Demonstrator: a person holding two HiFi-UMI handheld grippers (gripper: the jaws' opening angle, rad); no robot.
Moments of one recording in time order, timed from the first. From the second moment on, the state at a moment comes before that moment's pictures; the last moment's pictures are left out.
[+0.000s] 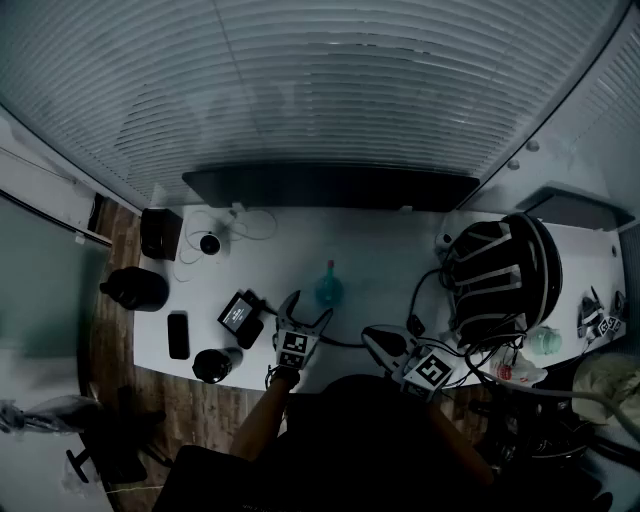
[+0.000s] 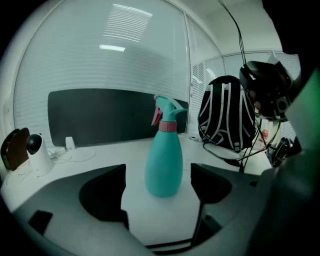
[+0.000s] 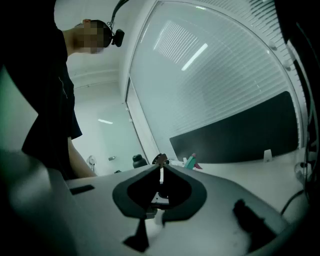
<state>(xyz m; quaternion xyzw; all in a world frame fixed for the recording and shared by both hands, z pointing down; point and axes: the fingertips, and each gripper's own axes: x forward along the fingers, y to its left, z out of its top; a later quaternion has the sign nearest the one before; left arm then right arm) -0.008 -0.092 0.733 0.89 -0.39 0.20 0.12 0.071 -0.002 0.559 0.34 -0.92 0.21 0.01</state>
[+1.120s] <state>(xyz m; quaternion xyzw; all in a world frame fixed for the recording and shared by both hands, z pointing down) -0.061 -0.067 0.733 0.75 -0.39 0.53 -0.02 0.011 -0.035 0.620 0.29 -0.86 0.41 0.13</state>
